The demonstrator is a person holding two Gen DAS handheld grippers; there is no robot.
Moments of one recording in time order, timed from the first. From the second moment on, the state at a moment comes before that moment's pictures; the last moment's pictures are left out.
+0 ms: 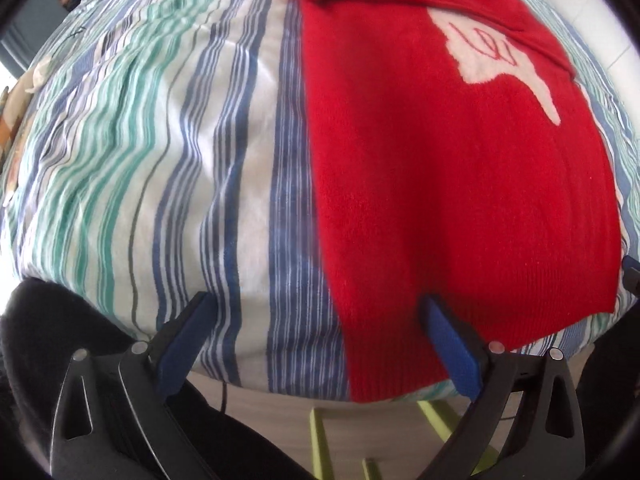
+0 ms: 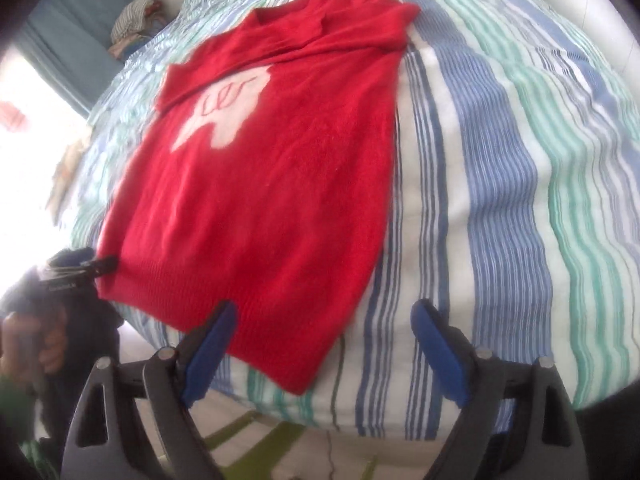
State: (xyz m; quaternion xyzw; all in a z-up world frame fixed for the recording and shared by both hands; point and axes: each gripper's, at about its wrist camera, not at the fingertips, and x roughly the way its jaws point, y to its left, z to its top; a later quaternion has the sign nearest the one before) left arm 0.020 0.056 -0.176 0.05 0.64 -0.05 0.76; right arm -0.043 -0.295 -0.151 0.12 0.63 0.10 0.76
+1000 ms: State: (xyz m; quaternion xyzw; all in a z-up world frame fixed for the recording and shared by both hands) left arm 0.374 0.035 -0.125 -0.13 0.57 -0.07 0.81; right arm 0.274 -0.325 -0.141 0.24 0.49 0.10 0.83
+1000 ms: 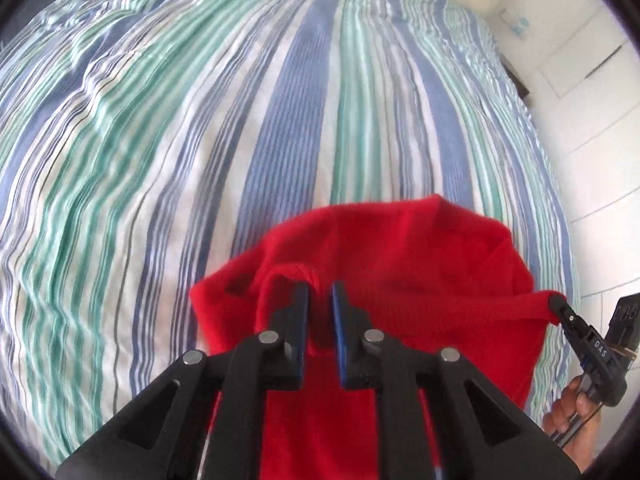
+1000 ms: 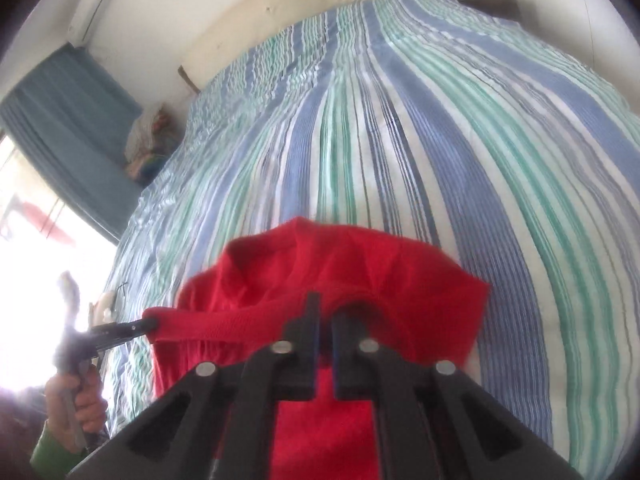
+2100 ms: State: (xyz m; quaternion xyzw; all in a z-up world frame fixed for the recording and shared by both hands) left arm 0.140 0.004 -0.168 0.04 0.52 -0.07 0.85; right arm 0.075 -0.252 -0.154 0.04 0.53 0.00 0.85
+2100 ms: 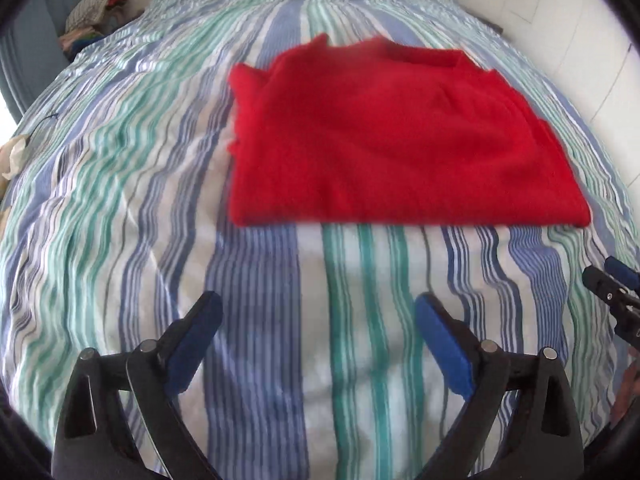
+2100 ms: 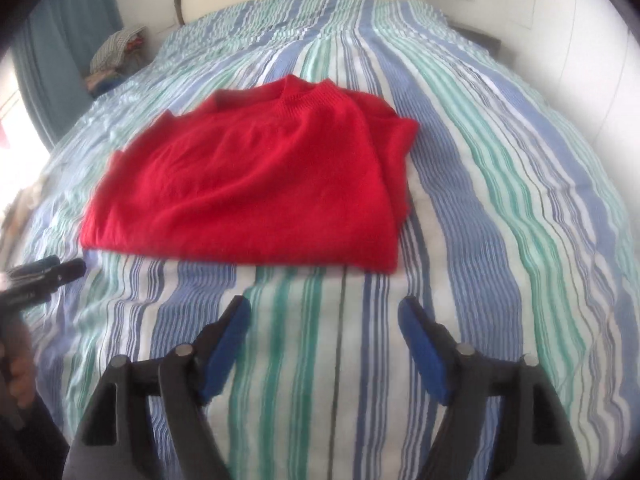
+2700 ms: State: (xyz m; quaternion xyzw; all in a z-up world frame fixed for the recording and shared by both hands) left arm 0.118 -0.014 -0.200 0.06 0.50 -0.04 0.86; right arm 0.044 -0.228 -0.208 -0.02 0.53 -0.05 0.85
